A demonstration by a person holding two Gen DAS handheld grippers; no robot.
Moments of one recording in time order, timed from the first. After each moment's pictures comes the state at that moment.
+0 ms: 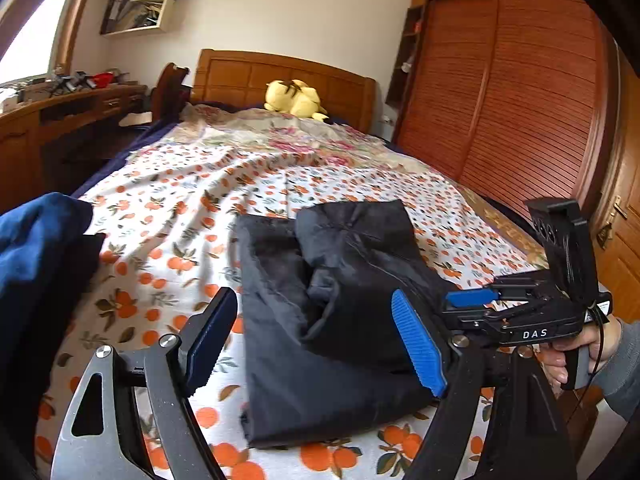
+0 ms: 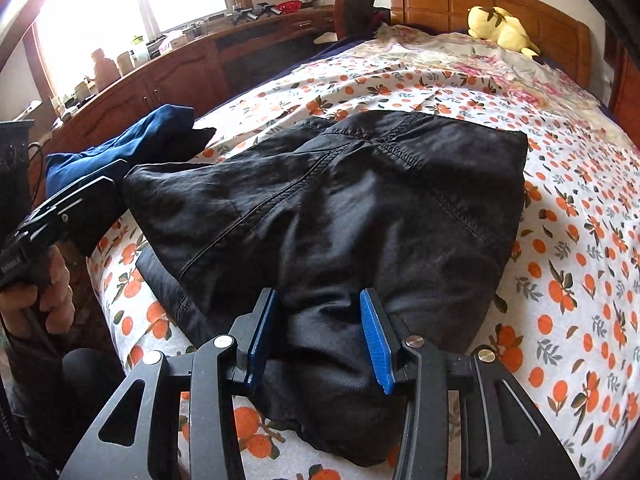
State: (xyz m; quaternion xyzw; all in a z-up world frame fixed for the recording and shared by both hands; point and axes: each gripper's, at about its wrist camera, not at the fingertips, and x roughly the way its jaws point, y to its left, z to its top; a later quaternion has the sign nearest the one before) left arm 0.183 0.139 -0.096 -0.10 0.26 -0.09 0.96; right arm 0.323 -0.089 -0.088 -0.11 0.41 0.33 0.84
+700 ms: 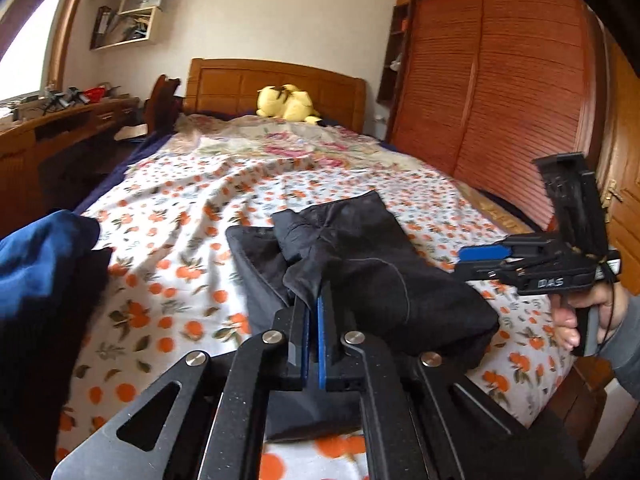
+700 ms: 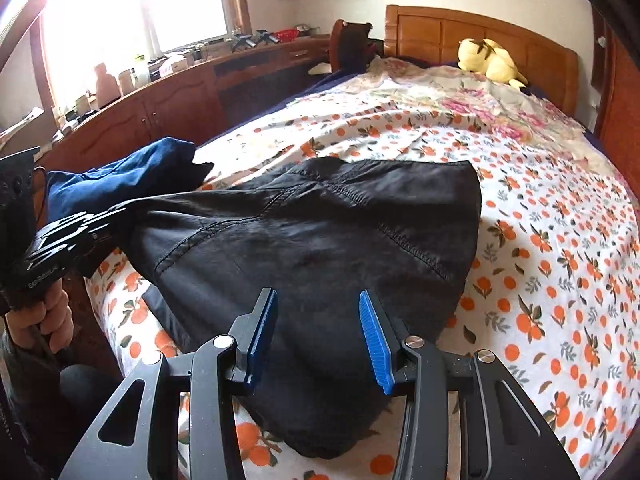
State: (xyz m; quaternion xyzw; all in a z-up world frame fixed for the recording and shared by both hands) left arm 0.165 0.151 -0.088 -0.07 0.26 -0.08 0.96; right arm 0.304 -0.109 -0.055 -0.12 0.36 0.32 0.87
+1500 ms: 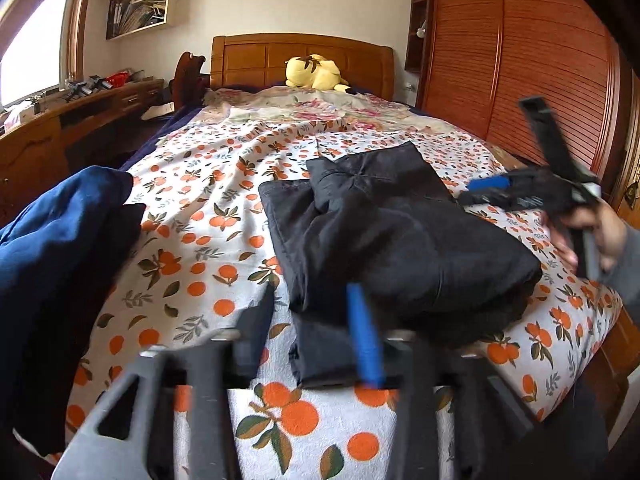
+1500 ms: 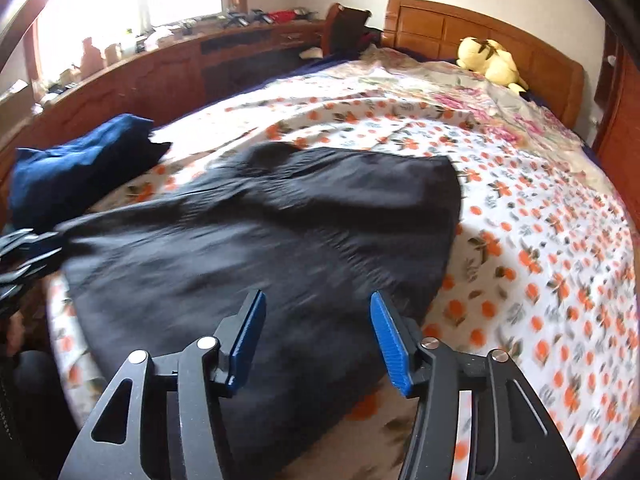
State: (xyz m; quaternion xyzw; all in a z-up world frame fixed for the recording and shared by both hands) left arm 0.148 0.147 -0.123 -0.04 0.31 -0.03 0.95; right arm 0.393 -0.118 -0.088 -0.17 0.36 0.29 0.87
